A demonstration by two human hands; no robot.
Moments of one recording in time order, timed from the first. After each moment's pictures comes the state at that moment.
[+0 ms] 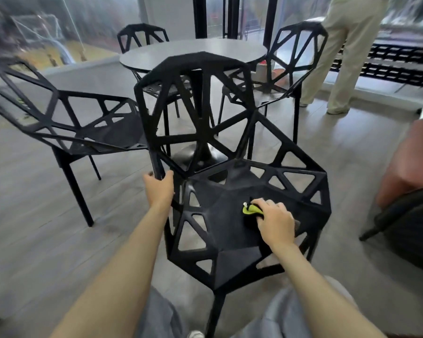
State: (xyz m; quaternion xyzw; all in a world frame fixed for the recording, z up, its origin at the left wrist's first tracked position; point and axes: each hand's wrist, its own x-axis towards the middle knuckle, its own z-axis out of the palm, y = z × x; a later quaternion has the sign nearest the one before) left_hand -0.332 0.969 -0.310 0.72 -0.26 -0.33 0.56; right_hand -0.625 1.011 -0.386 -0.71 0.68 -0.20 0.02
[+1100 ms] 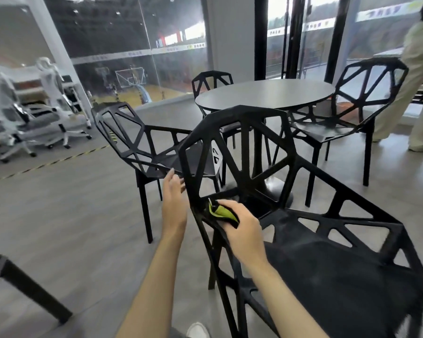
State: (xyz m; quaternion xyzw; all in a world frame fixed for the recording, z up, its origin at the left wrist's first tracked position) left_hand -0.260 1.051 -0.219 0.61 -0.35 -0.24 0.67; right_hand -0.417 1.045 -0.275 -0.71 0.39 -0.48 0.34
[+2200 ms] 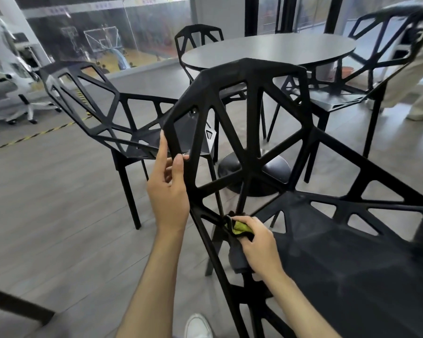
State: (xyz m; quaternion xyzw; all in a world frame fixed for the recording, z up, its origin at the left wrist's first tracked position) left_hand -0.238 0.999 -0.251 0.55 -0.45 -0.07 0.70; right_hand -0.410 0.994 -0.379 -0.68 0.50 -0.39 0.36
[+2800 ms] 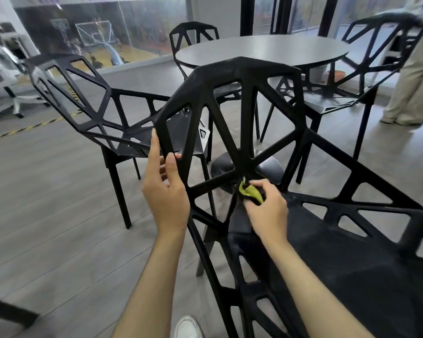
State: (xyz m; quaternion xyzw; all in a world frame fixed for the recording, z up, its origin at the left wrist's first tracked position) left_hand -0.247 0.988 -0.261 0.59 -0.41 -0.01 0.70; right_hand -0.423 0.941 -0.337 -0.64 0.55 -0.47 0.25
